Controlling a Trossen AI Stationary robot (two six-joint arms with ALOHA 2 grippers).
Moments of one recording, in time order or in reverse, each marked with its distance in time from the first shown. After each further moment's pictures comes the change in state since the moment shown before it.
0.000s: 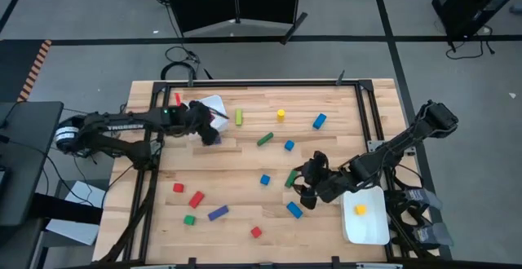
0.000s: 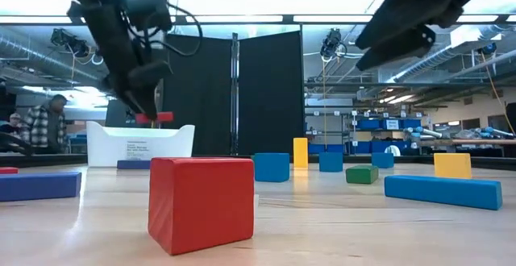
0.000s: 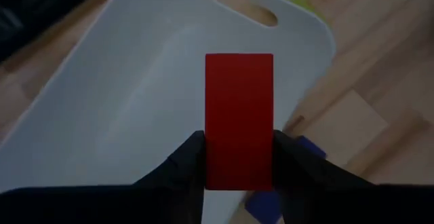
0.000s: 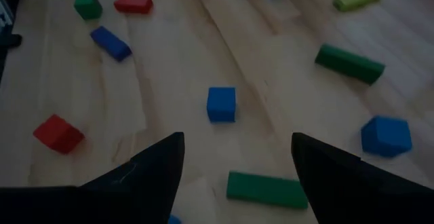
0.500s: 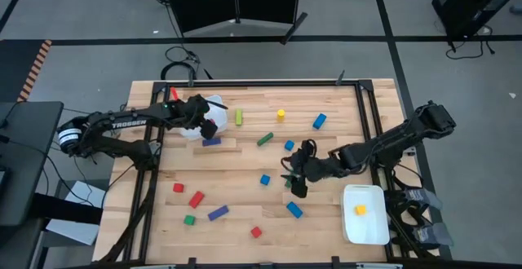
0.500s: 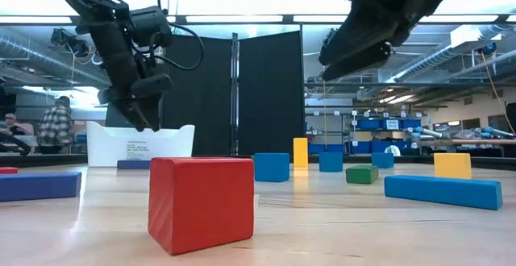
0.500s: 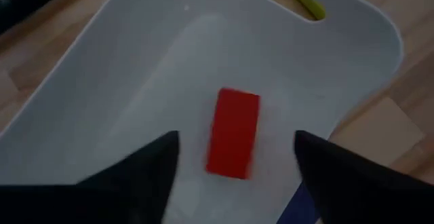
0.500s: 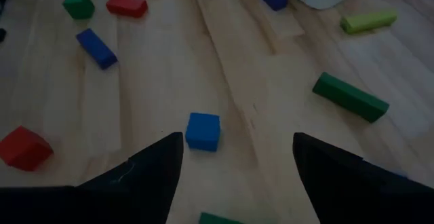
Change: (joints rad) left arm 0.128 0.033 -0.031 0.057 0.083 0.070; right arm -0.183 0.034 0.000 0.117 -0.182 -0.242
